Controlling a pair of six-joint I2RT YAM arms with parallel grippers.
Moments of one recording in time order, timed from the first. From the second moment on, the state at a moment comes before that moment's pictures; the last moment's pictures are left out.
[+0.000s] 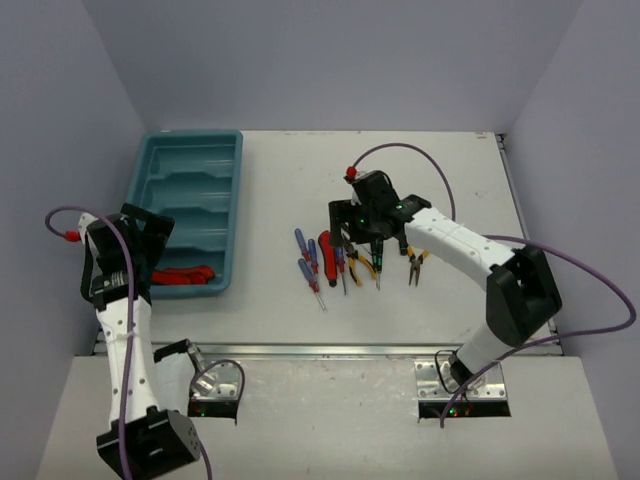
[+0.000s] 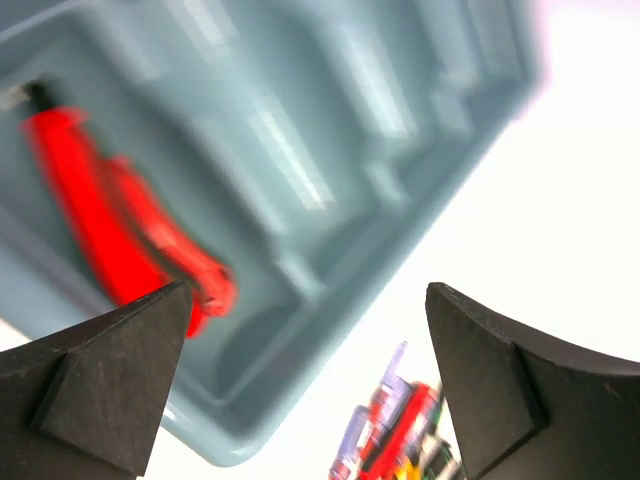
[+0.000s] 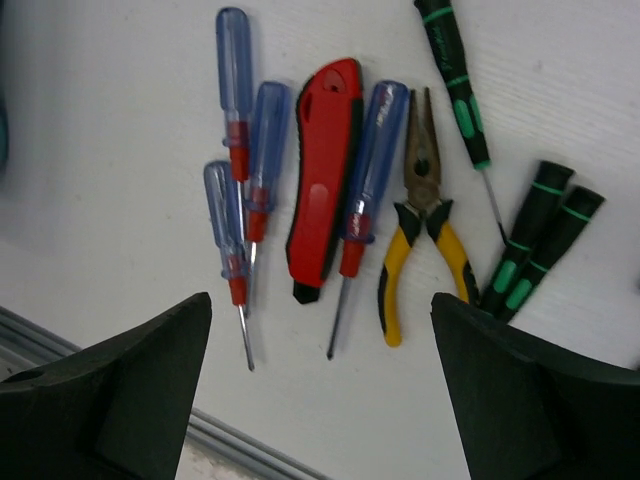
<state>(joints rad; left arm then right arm) 0.44 0.72 0.76 -0.59 0.08 -0.81 0.62 1.64 1.19 -0.48 -0.02 0.41</state>
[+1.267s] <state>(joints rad) 0.32 0.67 0.69 -0.48 0.27 -0.58 0.74 2.15 1.53 -0.63 0.17 0.49</state>
